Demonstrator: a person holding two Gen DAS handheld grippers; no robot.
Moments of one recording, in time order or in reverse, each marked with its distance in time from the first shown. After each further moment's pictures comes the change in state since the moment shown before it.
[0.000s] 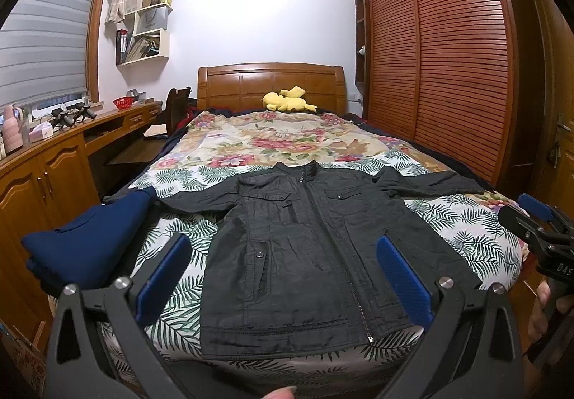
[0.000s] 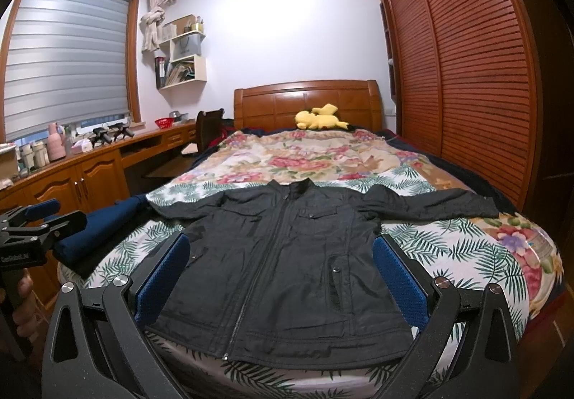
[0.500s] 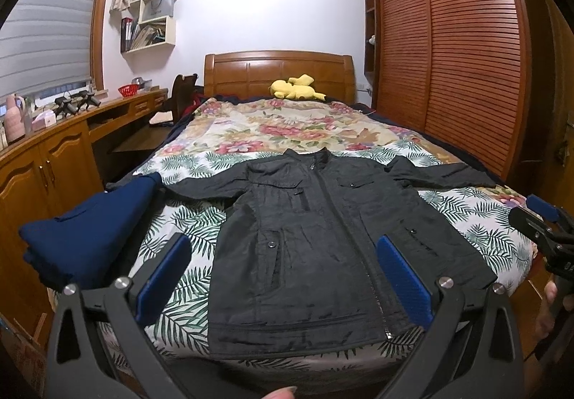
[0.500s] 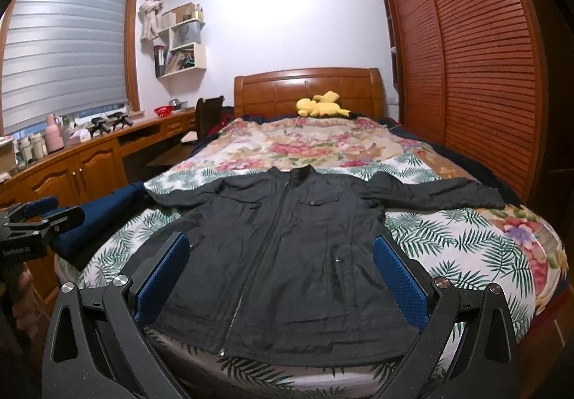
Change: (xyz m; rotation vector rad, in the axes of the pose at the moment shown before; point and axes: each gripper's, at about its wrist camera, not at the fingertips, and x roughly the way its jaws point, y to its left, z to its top) left arm 0.031 0.020 -0.014 -0.025 0.051 0.020; right arm 0.020 -0.002 -0.010 -0.003 0.053 0.001
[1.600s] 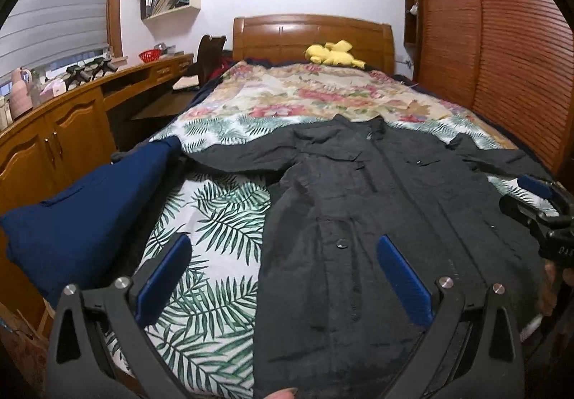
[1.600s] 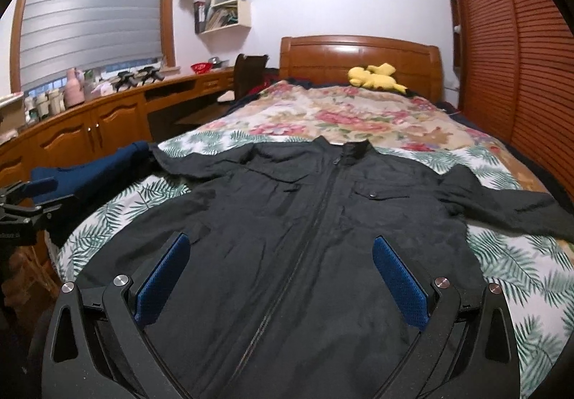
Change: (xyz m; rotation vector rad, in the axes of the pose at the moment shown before) left arm 0.141 0.075 -0.019 -0.043 0.136 0.112; right arm 0.196 0.031 -0.005 -0.125 0.141 0.186
